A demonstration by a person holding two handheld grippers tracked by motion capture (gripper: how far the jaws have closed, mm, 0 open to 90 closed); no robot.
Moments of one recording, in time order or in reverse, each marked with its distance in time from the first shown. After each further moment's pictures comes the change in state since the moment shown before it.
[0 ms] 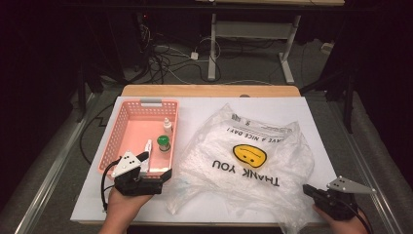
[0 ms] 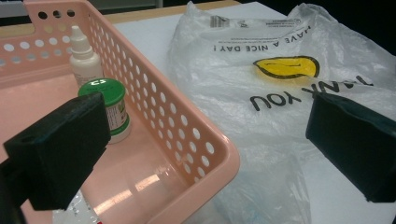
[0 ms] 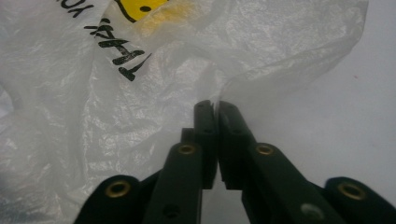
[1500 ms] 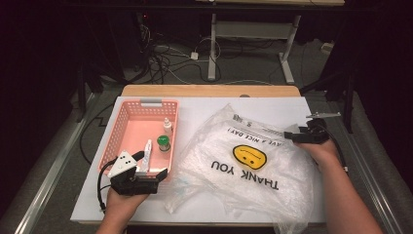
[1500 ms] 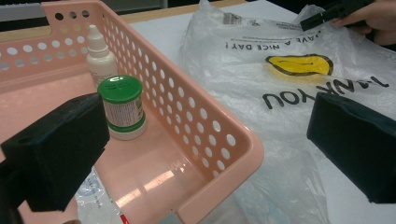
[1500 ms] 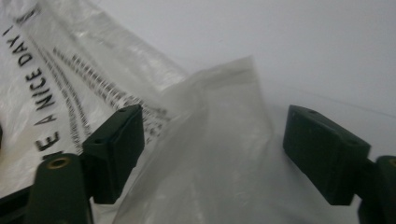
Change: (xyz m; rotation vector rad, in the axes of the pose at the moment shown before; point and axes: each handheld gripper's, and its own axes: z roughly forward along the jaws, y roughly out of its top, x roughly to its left) left arm 0.011 -0.005 -0.003 -0.003 0.012 0.019; right arm -0.126 0.116 0.149 0.077 0.025 0.112
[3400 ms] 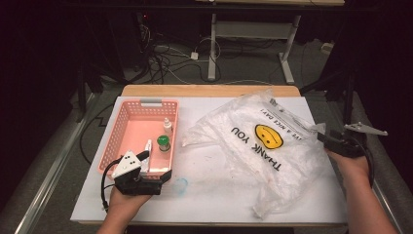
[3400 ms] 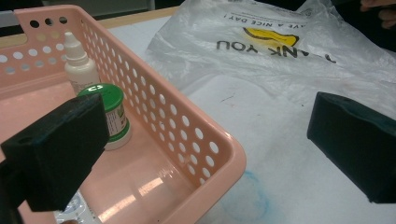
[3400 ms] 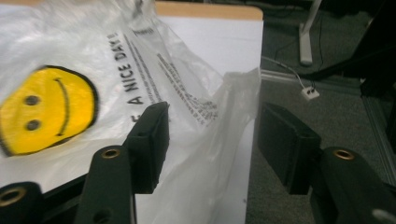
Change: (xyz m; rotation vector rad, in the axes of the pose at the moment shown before) left arm -0.006 0.003 0.006 0.000 -0.043 0.035; right arm -0.014 -0.039 -0.092 -0.222 -0.242 0.034
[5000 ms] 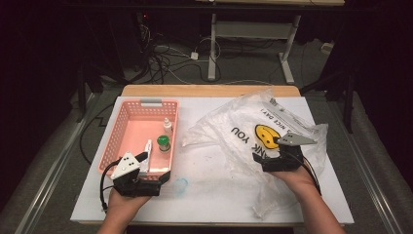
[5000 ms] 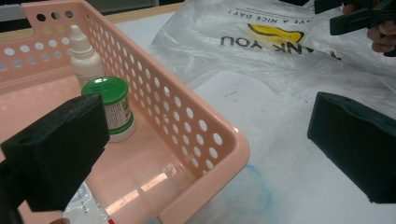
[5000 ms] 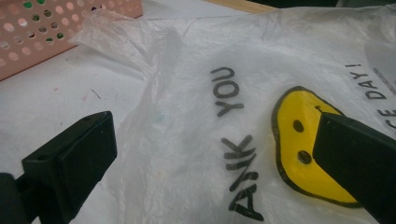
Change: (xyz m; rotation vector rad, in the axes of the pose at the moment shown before) left arm 0.000 -0.003 -0.003 0.009 0.016 -0.007; right arm 0.180 0.002 0.016 -0.012 0.354 -0.231
